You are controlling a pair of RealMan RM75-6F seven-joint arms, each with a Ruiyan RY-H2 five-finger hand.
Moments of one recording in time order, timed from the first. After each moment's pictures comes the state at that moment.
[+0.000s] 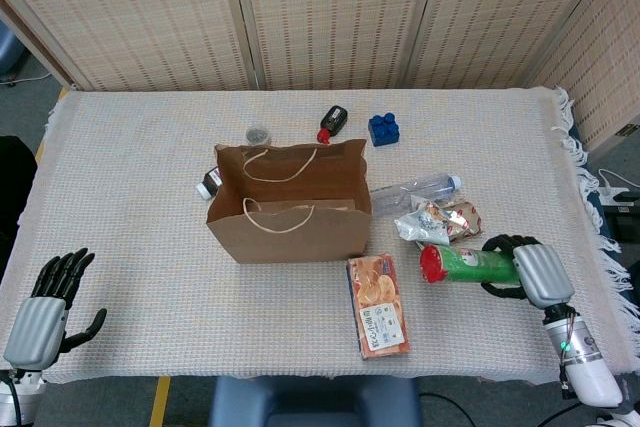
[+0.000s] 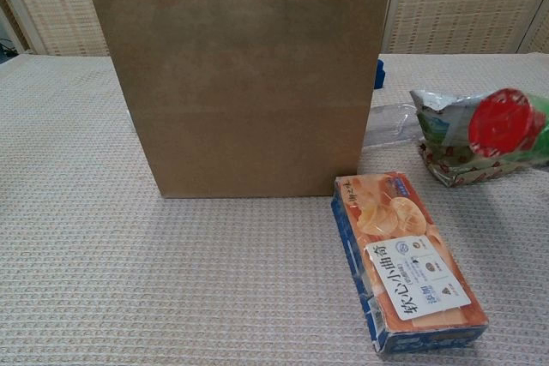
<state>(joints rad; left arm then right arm) -0.08 -1.23 0.00 -1.54 1.61 1.56 -0.08 0.27 -1.24 0.04 -1.44 -1.48 1.29 0.20</state>
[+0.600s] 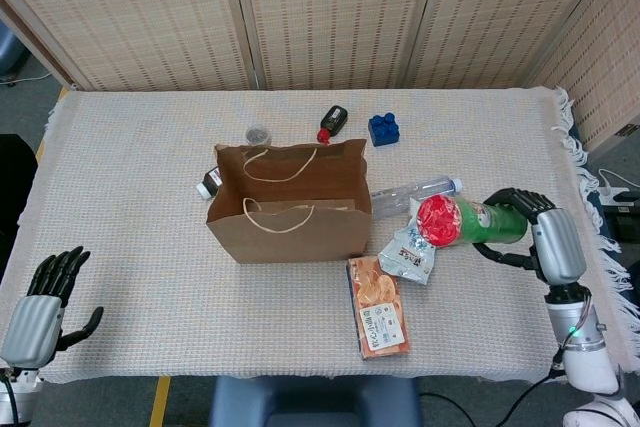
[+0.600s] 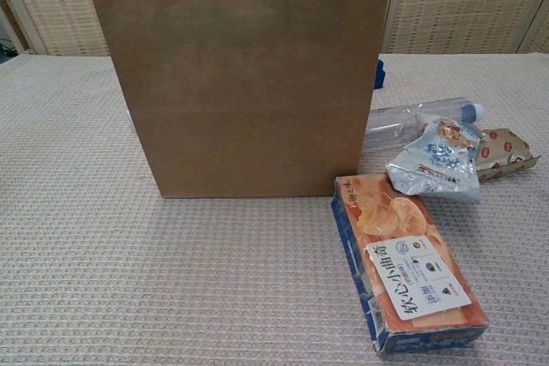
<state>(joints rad) -0.08 -1.22 -0.01 -1.54 1.59 1.56 -0.10 0.29 -1.18 0.23 -1.70 -1.49 1.47 0.28</state>
